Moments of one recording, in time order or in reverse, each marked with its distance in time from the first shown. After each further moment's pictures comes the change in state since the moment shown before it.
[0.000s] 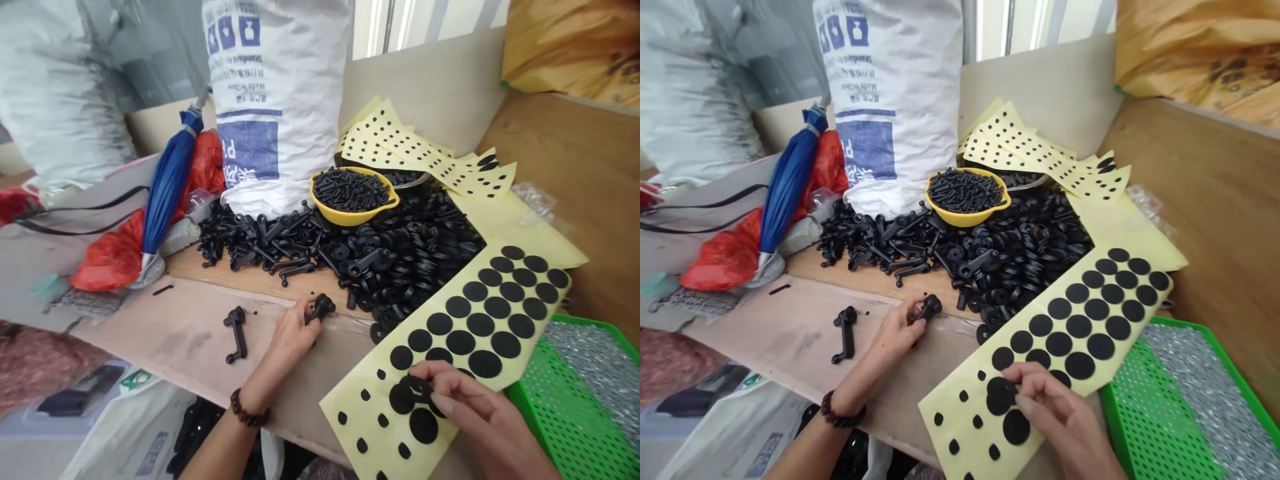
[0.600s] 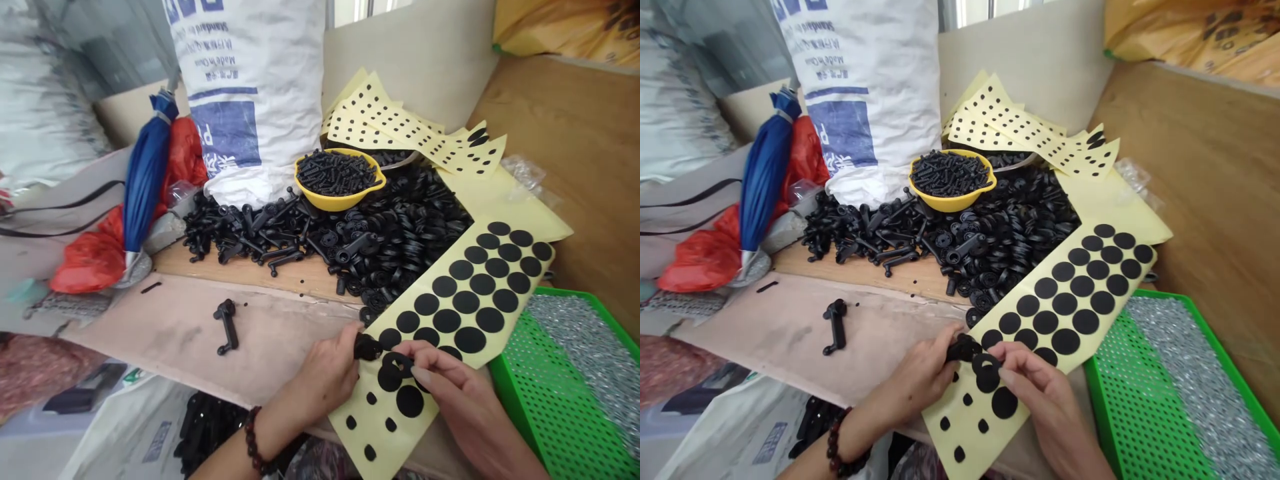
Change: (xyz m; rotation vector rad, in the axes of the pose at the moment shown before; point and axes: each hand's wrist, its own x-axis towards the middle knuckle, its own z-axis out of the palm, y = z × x) left_hand -0.042 0.049 0.037 -0.099 -0.324 0.299; right_hand 0.001 0.003 0.012 0.248 0.066 0.097
